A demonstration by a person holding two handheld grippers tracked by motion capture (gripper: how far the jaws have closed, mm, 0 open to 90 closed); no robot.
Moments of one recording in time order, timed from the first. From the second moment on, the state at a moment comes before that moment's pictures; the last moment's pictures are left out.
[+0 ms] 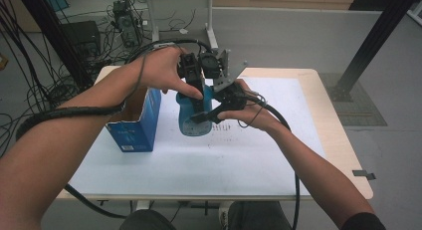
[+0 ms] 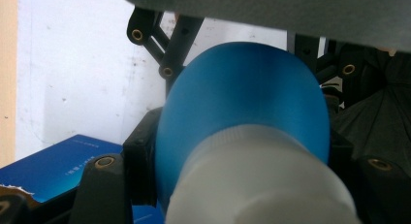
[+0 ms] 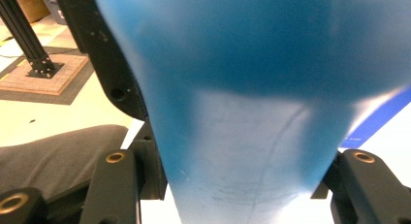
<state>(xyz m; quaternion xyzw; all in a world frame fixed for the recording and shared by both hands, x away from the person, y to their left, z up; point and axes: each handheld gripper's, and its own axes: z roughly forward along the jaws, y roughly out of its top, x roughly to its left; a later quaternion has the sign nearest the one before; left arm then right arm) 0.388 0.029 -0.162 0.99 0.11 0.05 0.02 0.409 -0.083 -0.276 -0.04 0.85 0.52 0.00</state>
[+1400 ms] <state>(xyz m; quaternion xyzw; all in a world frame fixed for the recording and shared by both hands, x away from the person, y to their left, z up) 0.388 0.034 -0.162 0.99 0.12 0.05 0.02 0.411 -0.080 -0.276 -0.05 0.85 0.53 0.00</state>
